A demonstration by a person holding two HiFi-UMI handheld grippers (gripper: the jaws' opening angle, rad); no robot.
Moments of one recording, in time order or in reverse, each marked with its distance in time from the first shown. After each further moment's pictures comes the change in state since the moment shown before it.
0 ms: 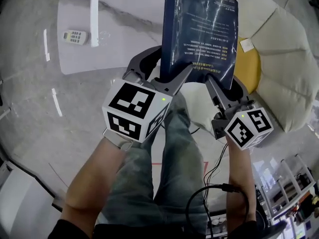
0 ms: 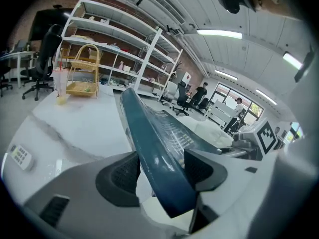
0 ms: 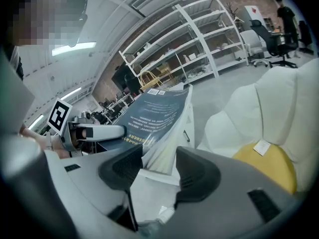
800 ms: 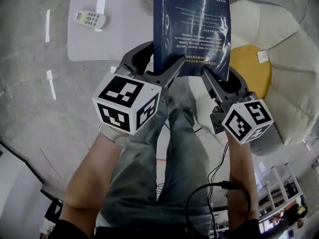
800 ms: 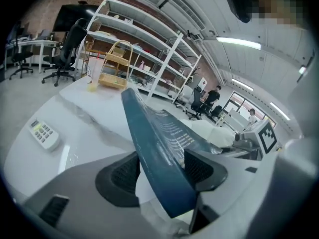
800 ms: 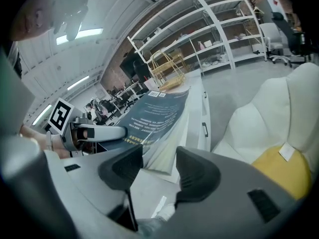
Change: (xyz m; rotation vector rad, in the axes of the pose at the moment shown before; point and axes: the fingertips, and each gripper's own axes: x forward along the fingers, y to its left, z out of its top) left arm -0.113 0.215 -0.041 -0.174 -0.042 0.096; right arm 0.183 0.155 -0.025 -0.110 0.134 0.097
